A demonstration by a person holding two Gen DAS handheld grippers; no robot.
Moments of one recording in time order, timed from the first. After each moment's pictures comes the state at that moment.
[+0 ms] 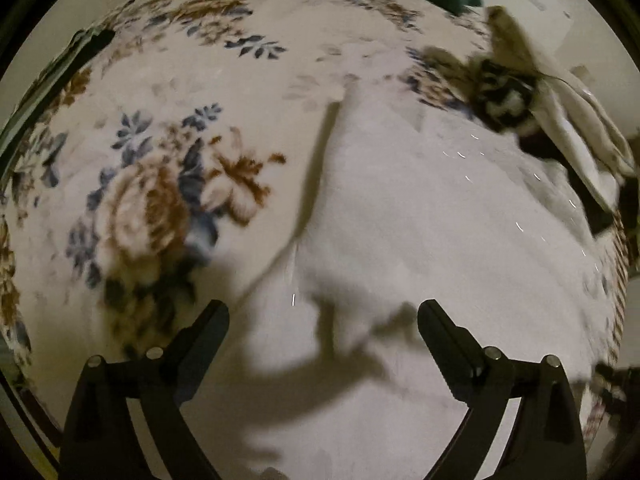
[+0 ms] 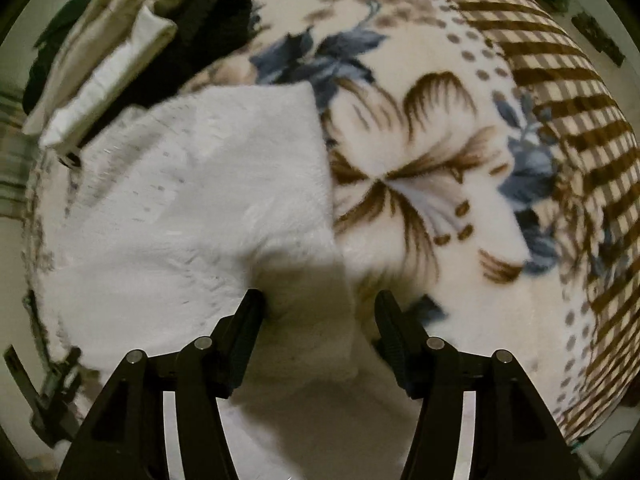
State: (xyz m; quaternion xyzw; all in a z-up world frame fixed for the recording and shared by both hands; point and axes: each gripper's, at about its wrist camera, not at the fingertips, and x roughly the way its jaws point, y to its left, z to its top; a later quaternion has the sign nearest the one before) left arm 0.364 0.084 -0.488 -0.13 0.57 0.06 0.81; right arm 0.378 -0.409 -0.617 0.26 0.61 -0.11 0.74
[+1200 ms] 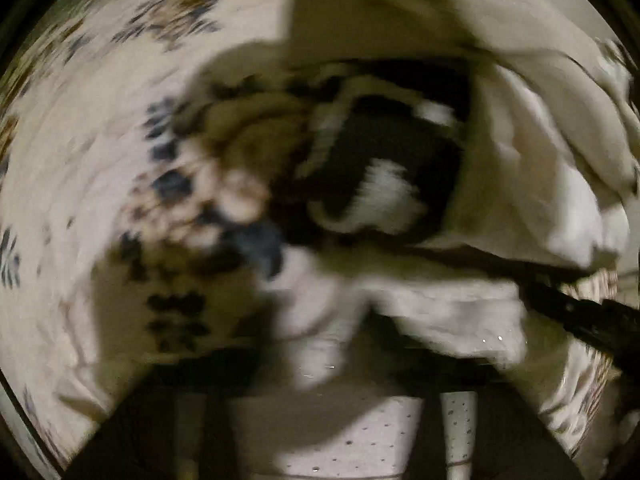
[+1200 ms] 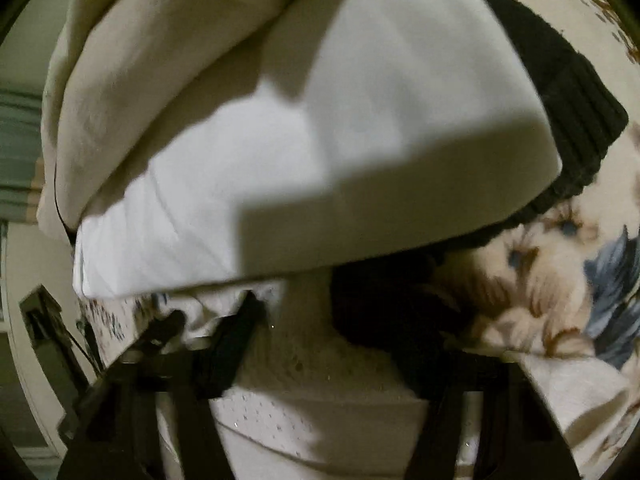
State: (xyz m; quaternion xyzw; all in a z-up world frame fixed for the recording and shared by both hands) left arm 0.607 -0.057 -0.520 -0.03 0.60 -0.11 0.79; right arm 0.635 -0.325 -0.636 0.31 0.60 -0.01 0.74
